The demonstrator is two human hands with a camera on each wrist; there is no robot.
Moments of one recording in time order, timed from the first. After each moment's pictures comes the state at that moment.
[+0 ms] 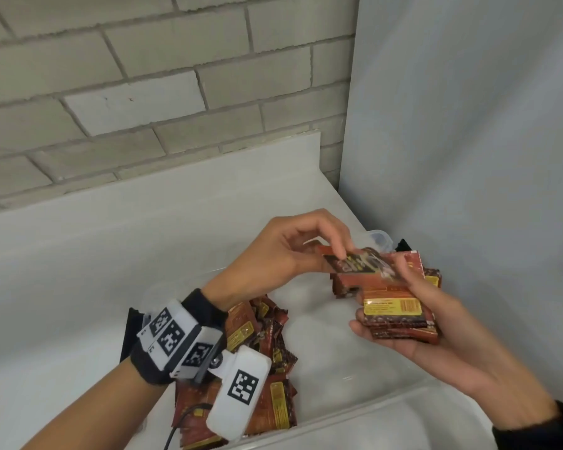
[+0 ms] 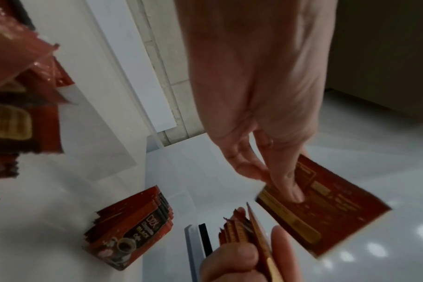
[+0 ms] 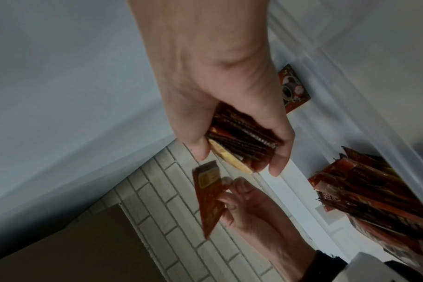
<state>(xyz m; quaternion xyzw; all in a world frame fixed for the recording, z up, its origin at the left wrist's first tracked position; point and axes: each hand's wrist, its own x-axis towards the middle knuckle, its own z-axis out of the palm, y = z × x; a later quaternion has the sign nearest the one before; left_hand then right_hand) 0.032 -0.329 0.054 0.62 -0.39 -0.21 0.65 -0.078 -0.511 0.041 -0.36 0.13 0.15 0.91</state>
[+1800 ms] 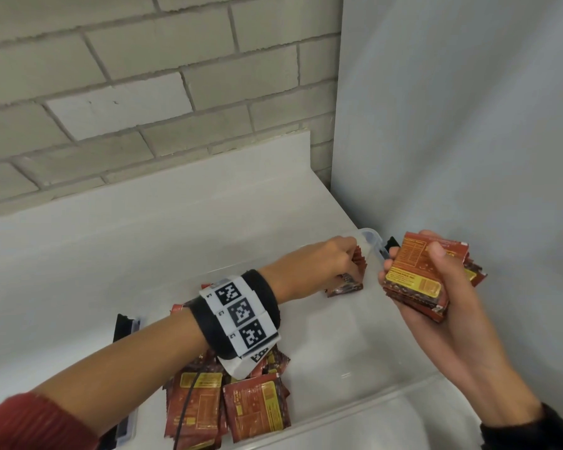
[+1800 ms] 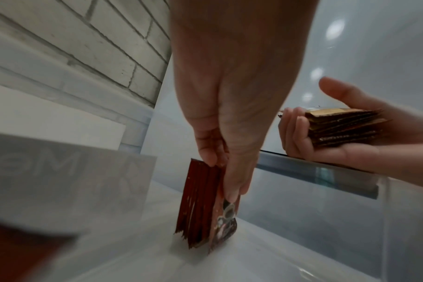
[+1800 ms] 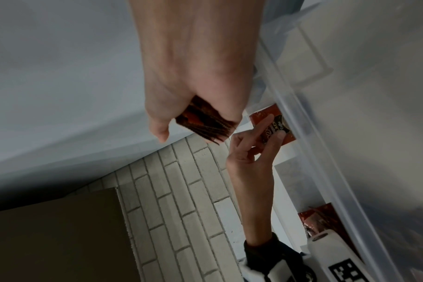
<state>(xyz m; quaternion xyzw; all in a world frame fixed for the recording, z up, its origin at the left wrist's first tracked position) 0.053 -0.384 0.018 0.82 -0.56 -0.11 0.09 -0.069 -0.516 0.026 -0.32 0.16 -0.12 0.93</state>
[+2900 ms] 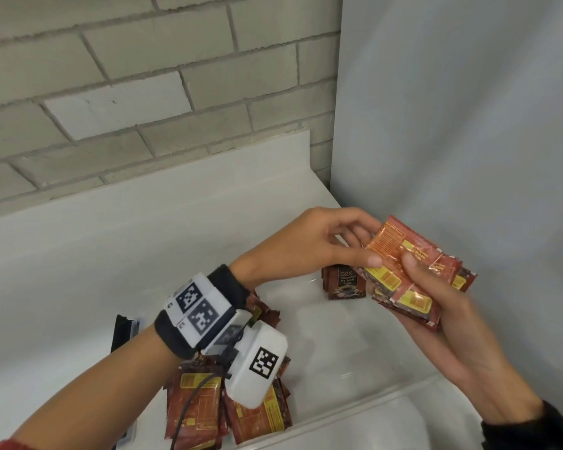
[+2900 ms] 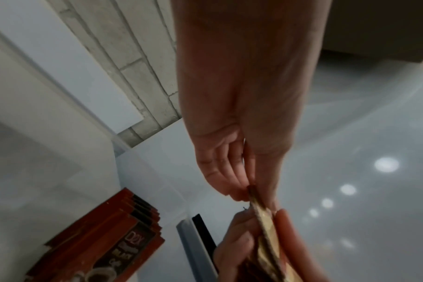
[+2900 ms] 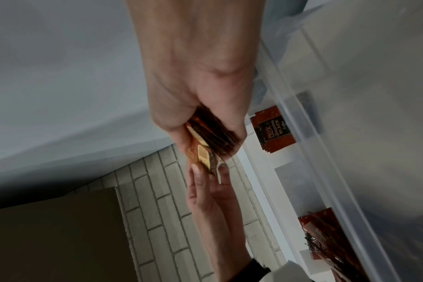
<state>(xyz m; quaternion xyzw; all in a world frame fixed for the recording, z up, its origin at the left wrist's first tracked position) 0.045 -0.372 0.064 0.73 -0.40 -0.25 0.50 -0.070 -0.519 0.020 -0.43 0.10 -0.04 0.90</state>
